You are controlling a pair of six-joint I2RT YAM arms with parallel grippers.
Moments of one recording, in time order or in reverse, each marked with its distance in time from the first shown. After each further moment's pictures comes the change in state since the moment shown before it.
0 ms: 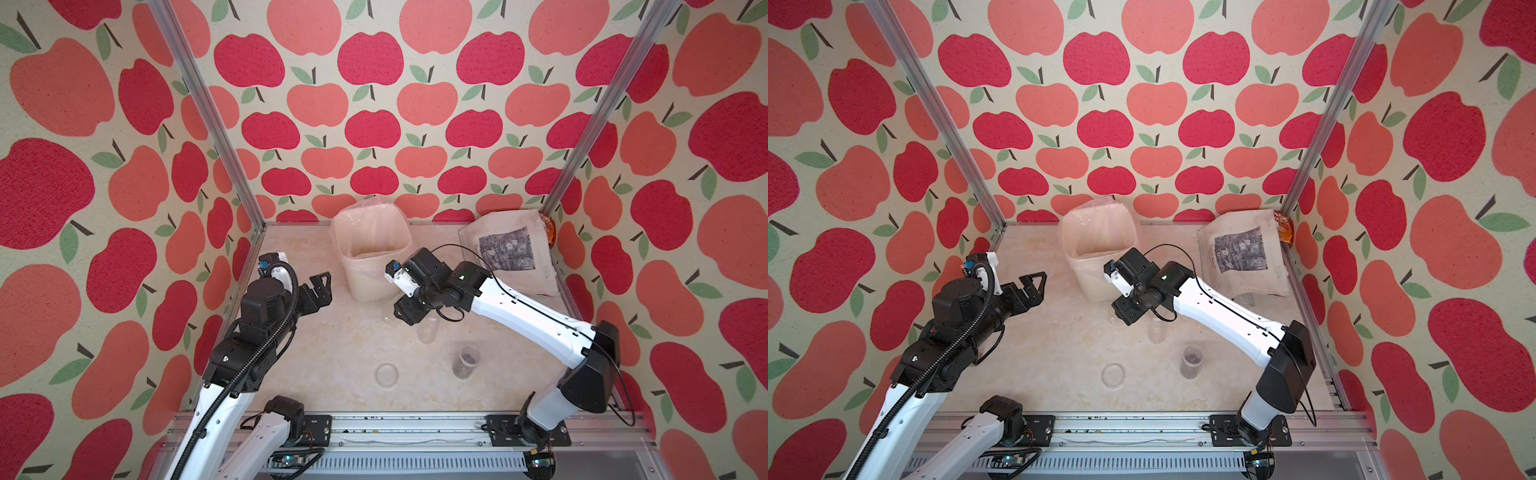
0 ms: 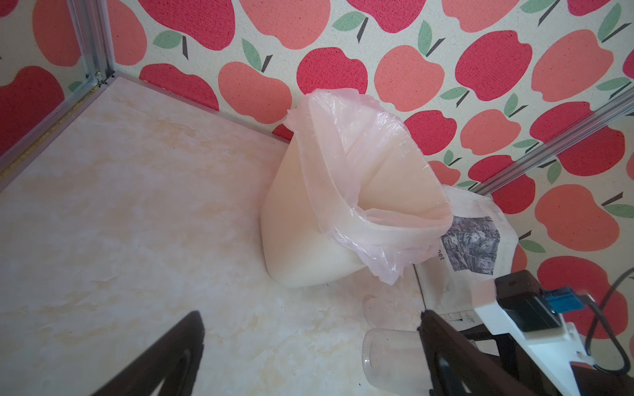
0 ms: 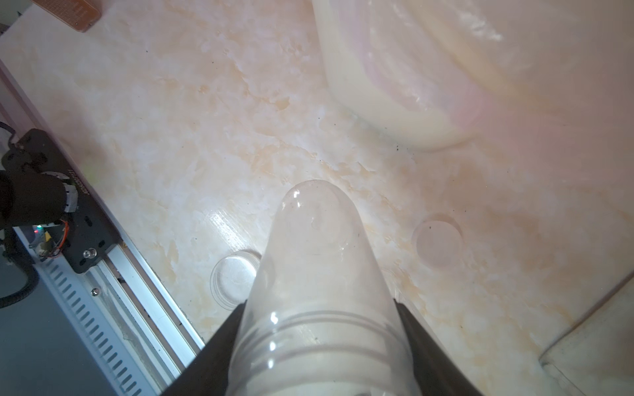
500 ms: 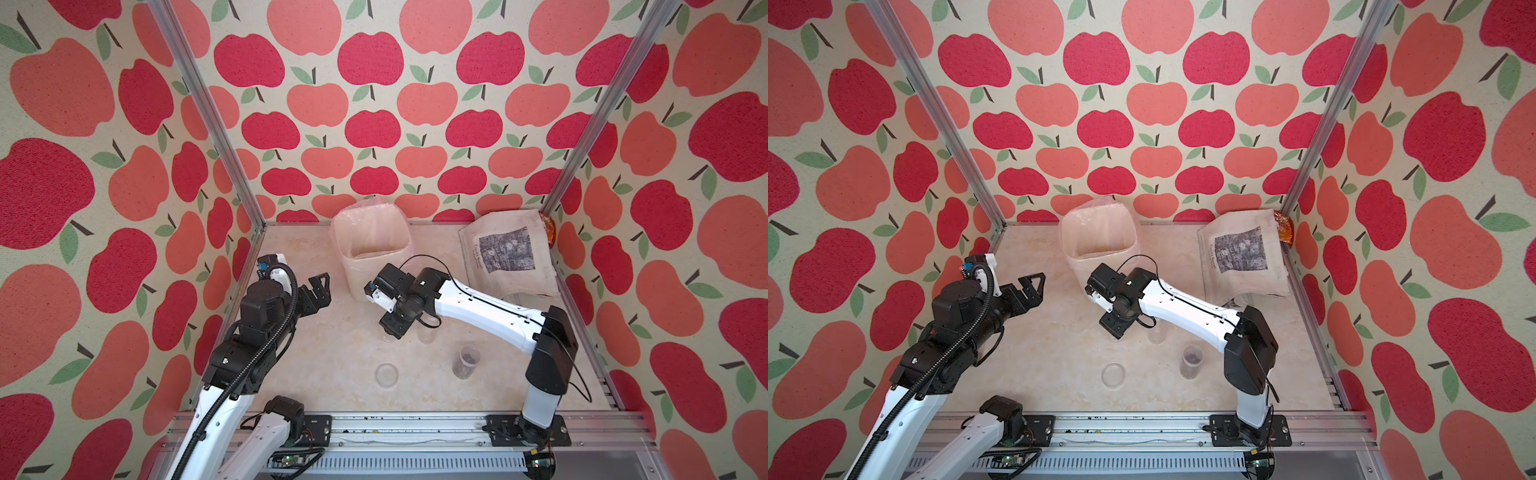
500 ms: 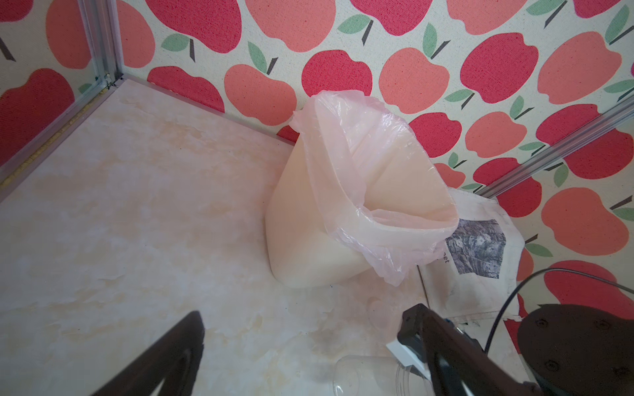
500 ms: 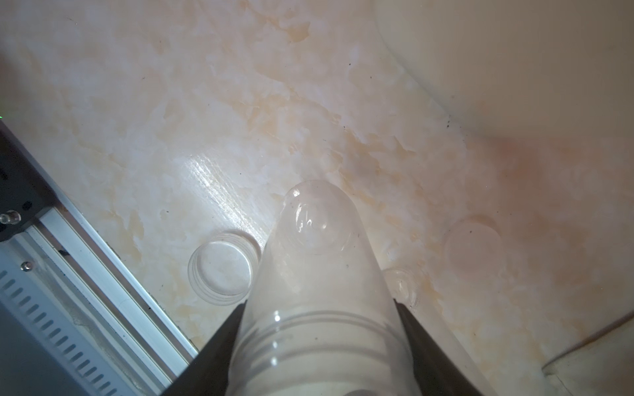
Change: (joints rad) left arm 0.000 -0.008 -0.008 0.000 -0.016 0.000; right arm 0.104 0.230 0.128 -0.111 0.055 -0.053
